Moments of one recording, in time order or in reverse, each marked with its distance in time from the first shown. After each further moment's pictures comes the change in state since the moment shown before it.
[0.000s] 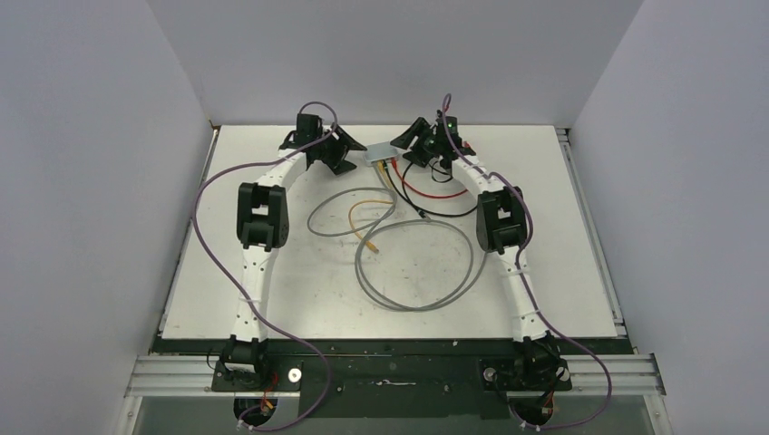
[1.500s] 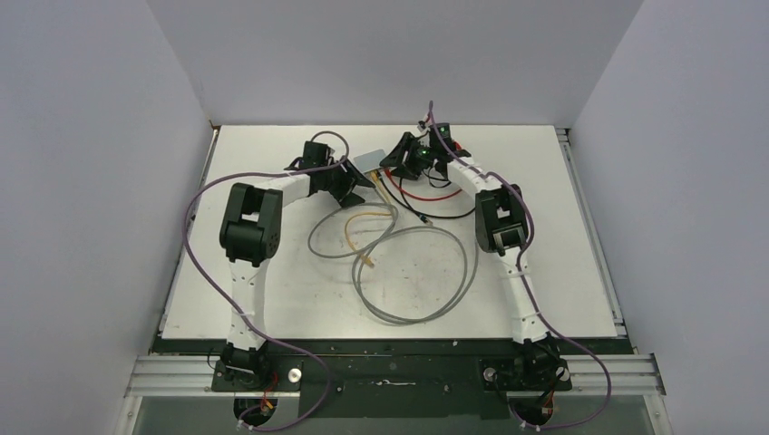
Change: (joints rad) left arm -0.077 -0.338 -0.642 0.191 0.045 -0.001; right arm 0.034 -0.069 -0.126 -0.092 -0.223 -0.116
